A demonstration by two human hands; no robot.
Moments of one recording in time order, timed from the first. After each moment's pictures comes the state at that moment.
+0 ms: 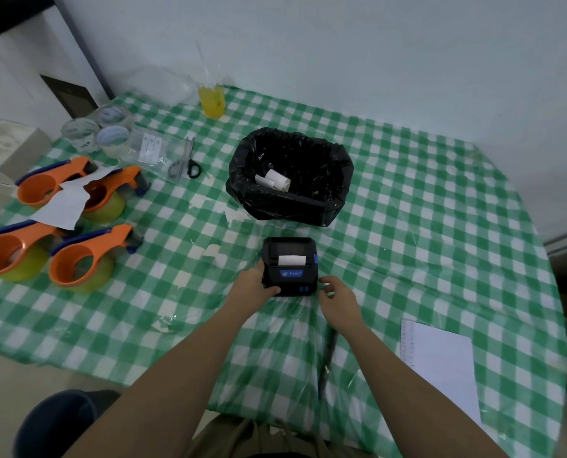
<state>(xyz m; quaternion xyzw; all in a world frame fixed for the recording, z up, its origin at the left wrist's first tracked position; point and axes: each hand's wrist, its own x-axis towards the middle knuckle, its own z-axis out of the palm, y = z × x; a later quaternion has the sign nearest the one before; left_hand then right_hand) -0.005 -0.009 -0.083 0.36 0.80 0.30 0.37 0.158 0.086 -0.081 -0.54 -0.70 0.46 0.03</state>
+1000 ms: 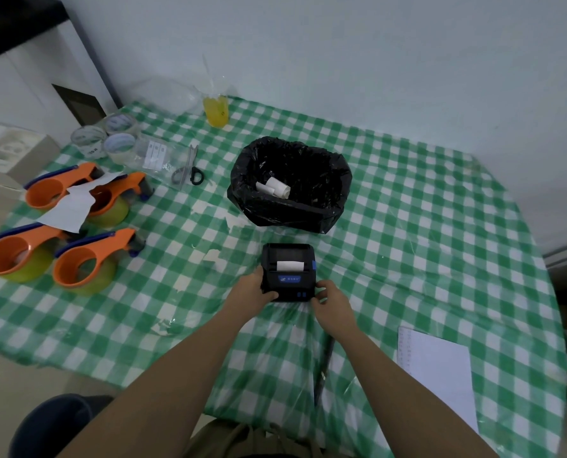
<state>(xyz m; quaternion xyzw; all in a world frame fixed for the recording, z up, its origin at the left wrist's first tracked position) -0.002 -0.009 -0.081 0.37 0.81 0.27 0.36 0.154 0.085 -0.076 -0.52 -0.73 0.44 0.00</state>
